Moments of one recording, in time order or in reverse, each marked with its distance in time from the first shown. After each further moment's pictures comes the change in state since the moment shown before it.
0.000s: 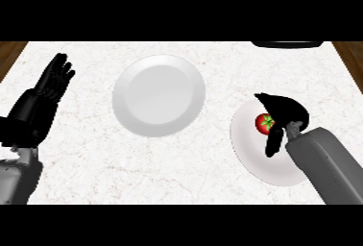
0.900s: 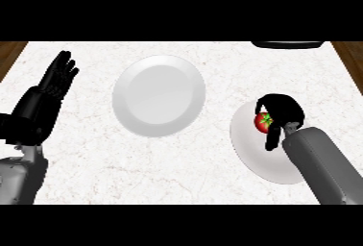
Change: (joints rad) left arm -0.021 -0.066 0.041 -0.015 -0.059 -0.042 0.037; right arm -0.023 0.057 -0.056 0.226 0.241 -0.226 -0.254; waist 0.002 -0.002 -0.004
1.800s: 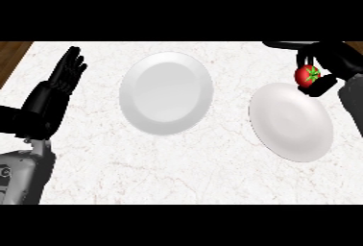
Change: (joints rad) left arm -0.044 -0.023 -0.013 0.032 -0.017 -0.017 -0.015; right arm -0.375 -0.212 -0.202 0.501 -0.041 -0.255 -0.768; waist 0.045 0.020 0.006
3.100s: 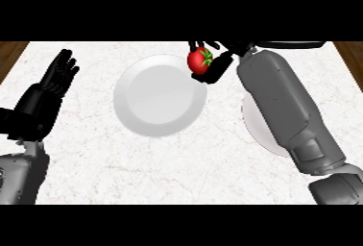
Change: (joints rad) left arm 0.019 -0.003 0.054 0.013 -0.013 -0.030 -0.002; right arm -0.233 0.441 -0.085 -0.173 -0.231 0.250 0.070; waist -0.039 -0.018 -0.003
